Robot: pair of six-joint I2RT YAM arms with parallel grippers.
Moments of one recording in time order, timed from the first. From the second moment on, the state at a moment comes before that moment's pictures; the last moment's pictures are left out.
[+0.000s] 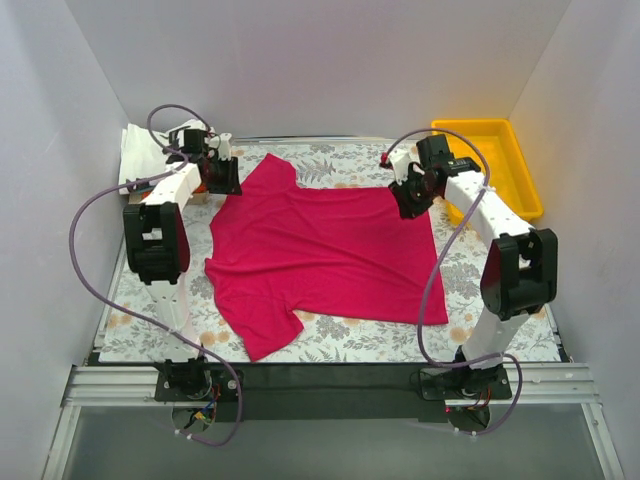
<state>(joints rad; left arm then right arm) 0.01 2.09 1.69 -0.56 0.35 0.10 0.25 1.74 1.46 -0.82 -0.29 -0.50</state>
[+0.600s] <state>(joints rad) -0.06 2.38 1.92 -0.45 0.25 -0.01 0.21 2.28 1.83 -0.58 -0.02 -0.34</state>
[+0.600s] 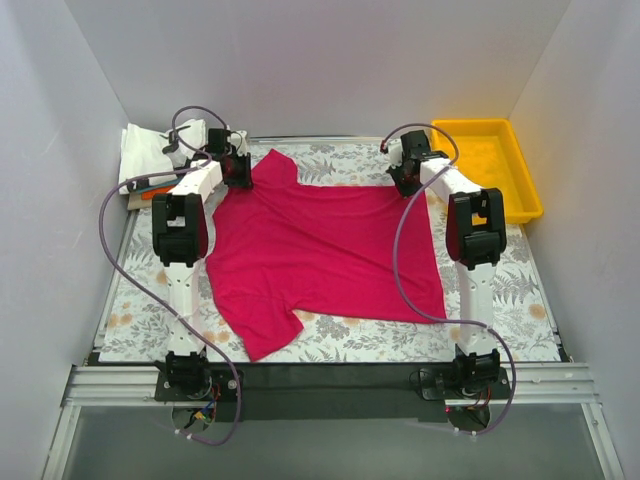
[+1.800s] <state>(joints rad) -0.04 1.55 1.34 -0.61 0.49 0.43 0.29 1.67 1.47 -0.75 -0.26 -0.47</state>
